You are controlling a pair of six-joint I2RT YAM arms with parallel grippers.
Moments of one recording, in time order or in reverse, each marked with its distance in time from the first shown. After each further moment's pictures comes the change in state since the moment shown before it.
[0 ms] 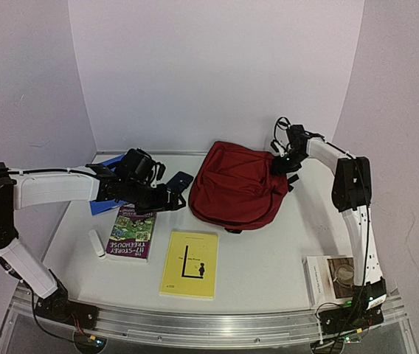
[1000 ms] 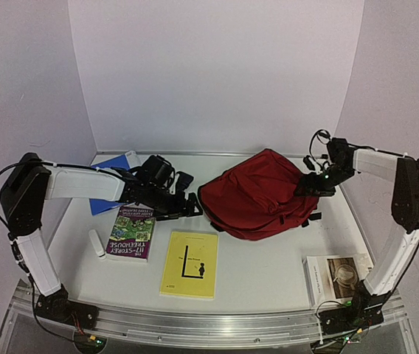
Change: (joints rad) left arm -0.035 0.224 0.100 0.093 0.144 -0.001; right arm -0.121 -0.793 -1.029 0.119 -0.233 0.038
